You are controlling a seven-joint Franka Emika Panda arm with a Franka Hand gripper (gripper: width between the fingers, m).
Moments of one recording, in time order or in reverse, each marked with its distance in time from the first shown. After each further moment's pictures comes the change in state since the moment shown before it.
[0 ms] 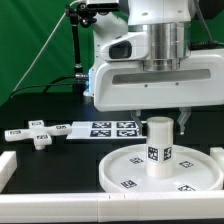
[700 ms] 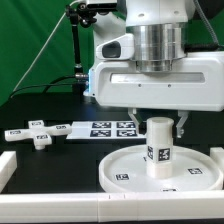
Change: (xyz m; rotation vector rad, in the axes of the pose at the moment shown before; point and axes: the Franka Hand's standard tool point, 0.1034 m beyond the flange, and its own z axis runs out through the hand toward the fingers) arm -0.002 0.002 0.001 0.009 -0.003 0.399
